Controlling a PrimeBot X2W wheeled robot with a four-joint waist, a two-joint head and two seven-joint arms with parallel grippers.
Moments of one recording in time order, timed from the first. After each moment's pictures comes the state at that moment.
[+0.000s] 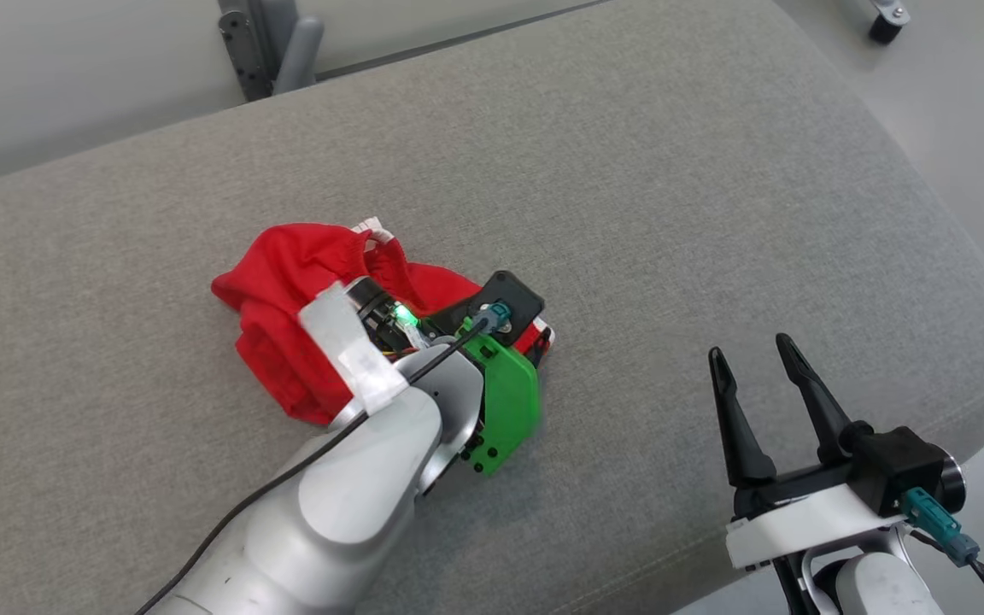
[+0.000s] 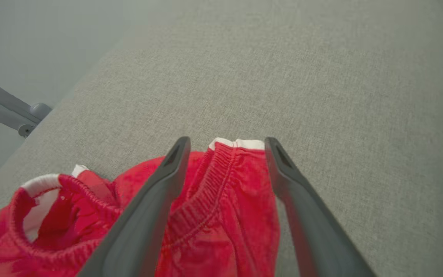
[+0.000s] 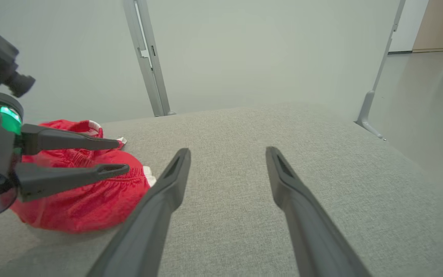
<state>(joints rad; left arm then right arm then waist) -0.71 0.05 -0.80 0.60 -0.26 -0.10 0.22 -0.03 -0.05 0.12 0.04 0.13 0.13 -0.27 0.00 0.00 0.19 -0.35</state>
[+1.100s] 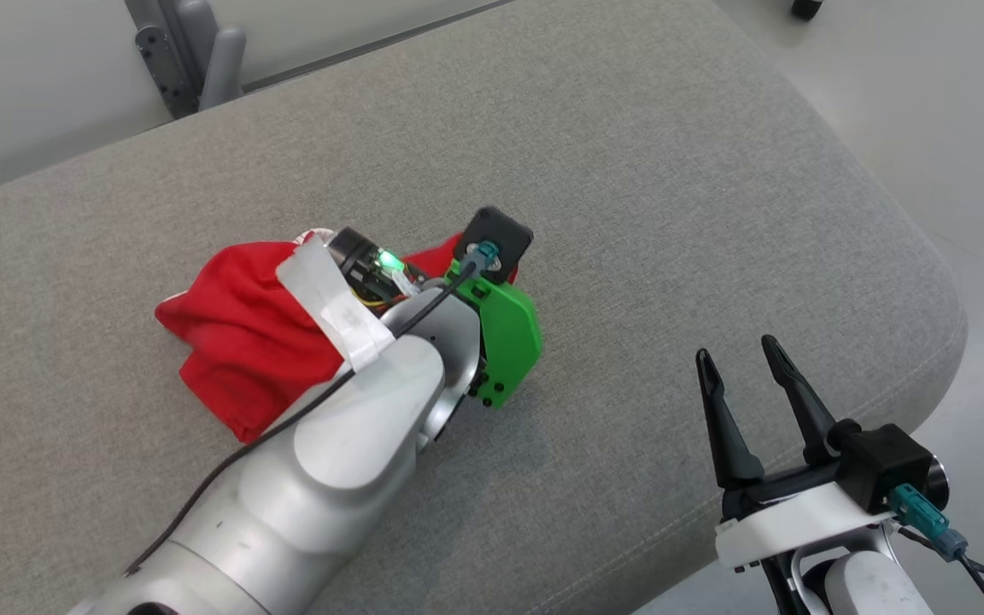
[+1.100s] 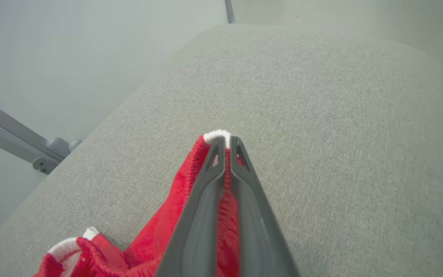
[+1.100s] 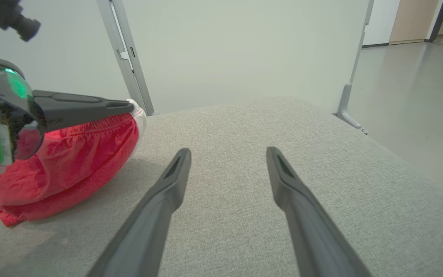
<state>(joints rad) -0.83 0.05 -0.90 0.65 -0.37 0.05 0.22 -0.05 -0.05 0.14 0.07 0.17 0.13 -0.27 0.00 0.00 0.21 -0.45</state>
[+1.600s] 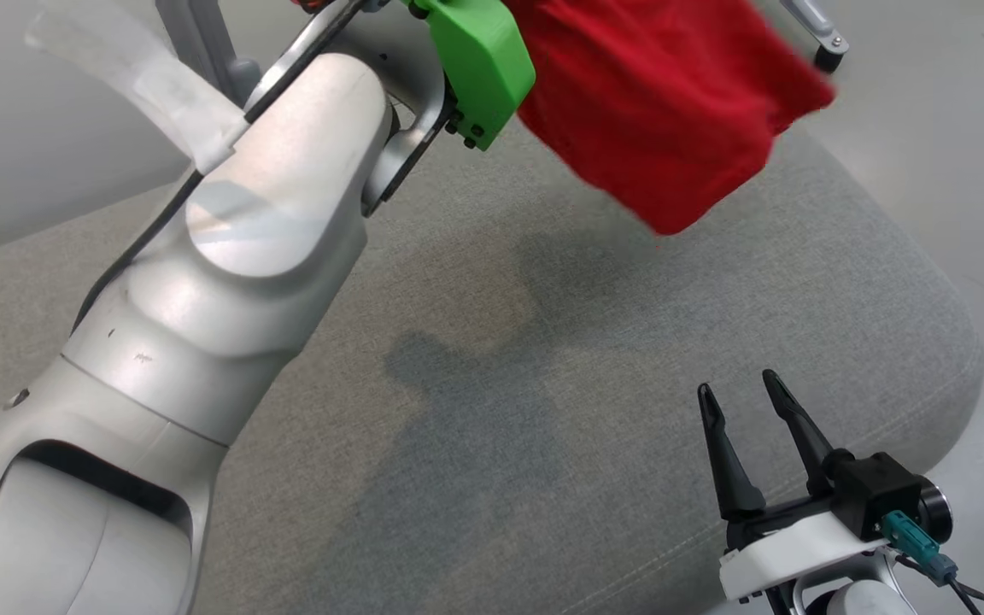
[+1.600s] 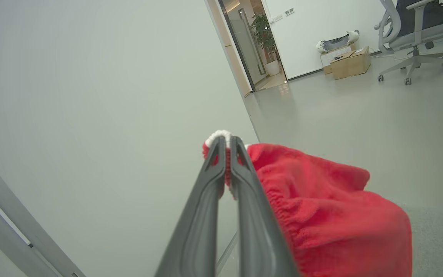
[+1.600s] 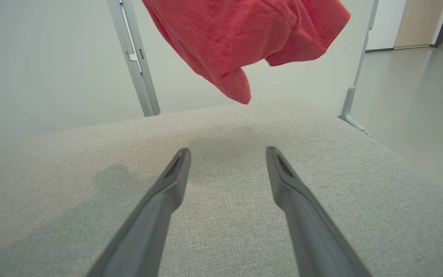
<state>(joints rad) -1.25 0.08 -0.80 0.64 -0.43 -0.07 -0.05 0.00 -0.05 0.14 0.09 0.13 0.13 -0.27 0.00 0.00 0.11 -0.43</state>
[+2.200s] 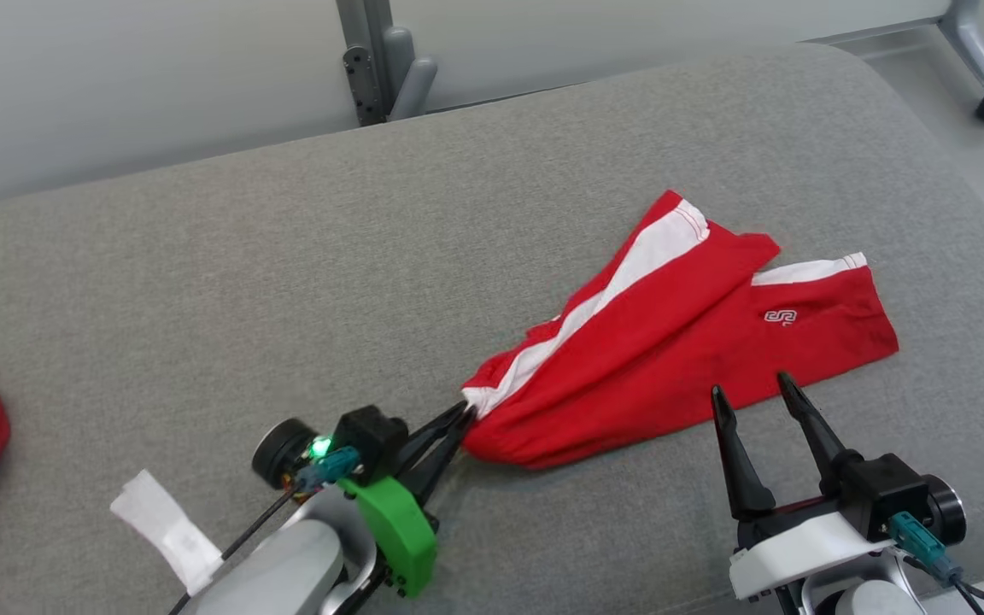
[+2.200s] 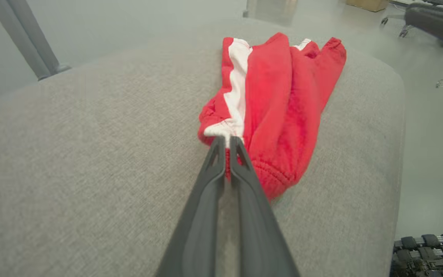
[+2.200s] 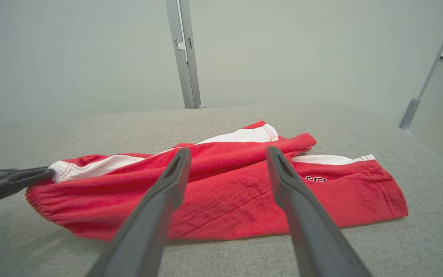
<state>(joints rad) -0.54 0.26 -0.98 0.55 -0.62 -0.13 -0.26 0.01 -0.05 0.11 0.09 0.09 0.13 -0.27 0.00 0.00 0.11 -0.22</state>
